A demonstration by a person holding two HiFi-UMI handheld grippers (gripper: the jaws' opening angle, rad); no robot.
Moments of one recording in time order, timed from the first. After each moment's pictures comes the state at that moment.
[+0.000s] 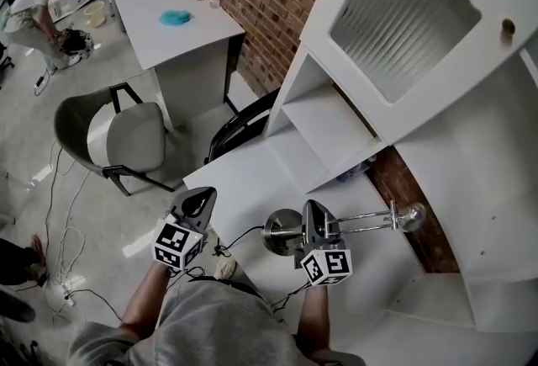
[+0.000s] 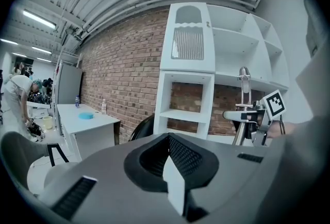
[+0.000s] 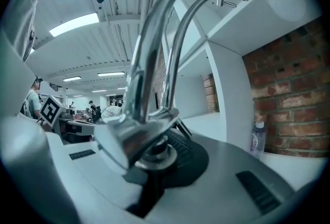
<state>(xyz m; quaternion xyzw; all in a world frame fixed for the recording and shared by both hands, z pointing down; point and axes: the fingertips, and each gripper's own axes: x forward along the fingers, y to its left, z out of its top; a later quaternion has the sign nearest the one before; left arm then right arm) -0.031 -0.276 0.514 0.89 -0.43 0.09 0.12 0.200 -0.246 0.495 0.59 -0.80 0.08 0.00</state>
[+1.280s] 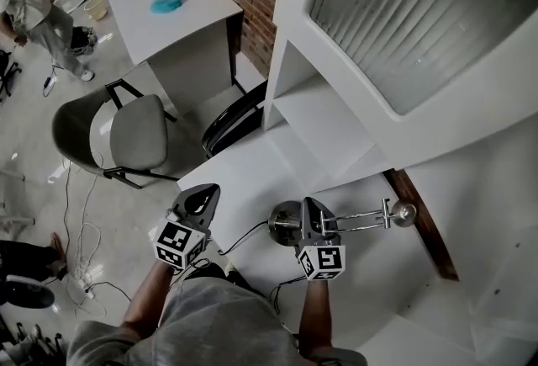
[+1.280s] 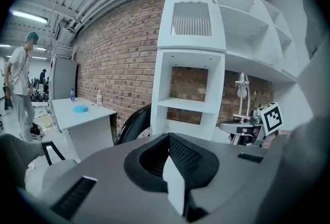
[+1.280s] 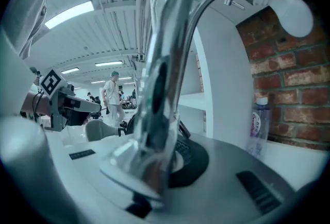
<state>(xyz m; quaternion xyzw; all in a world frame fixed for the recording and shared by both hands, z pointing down) 0.027 -0.323 0.556 0.89 -0.41 0.14 0.14 0.240 -0.293 0.592 0.58 -0.81 0.10 0.05</state>
